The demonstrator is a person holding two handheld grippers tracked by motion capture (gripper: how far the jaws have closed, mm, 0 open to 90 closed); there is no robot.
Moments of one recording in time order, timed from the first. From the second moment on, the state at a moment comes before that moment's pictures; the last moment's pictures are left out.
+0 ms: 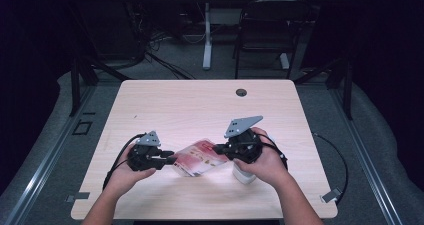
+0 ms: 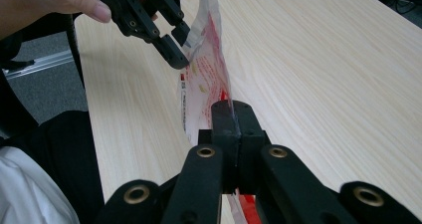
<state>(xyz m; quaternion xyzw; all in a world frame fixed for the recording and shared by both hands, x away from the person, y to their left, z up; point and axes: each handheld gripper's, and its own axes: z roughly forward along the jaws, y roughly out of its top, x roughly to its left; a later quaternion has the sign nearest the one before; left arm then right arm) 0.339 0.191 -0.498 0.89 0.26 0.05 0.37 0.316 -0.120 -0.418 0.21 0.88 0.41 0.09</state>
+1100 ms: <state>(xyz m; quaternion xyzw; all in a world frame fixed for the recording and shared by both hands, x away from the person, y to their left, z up) 0.332 0.208 -0.505 0.86 0.27 0.03 0.43 0.316 -0.052 -0.397 0.17 0.86 0.48 0.06</state>
